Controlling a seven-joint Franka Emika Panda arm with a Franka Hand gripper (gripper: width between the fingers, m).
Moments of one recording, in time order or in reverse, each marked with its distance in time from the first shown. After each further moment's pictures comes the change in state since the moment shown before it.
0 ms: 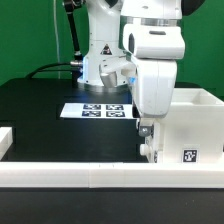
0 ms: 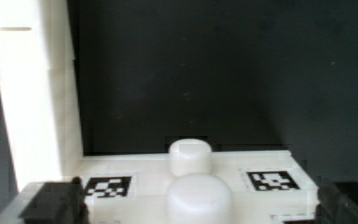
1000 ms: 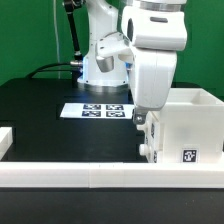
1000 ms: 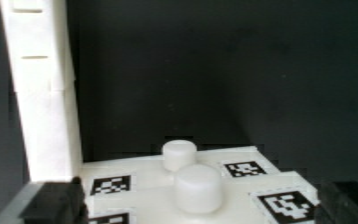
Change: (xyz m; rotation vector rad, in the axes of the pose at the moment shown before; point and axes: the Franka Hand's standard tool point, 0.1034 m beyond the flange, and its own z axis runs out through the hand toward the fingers) arm -0.011 0.005 -0.022 0.106 -0.029 0.028
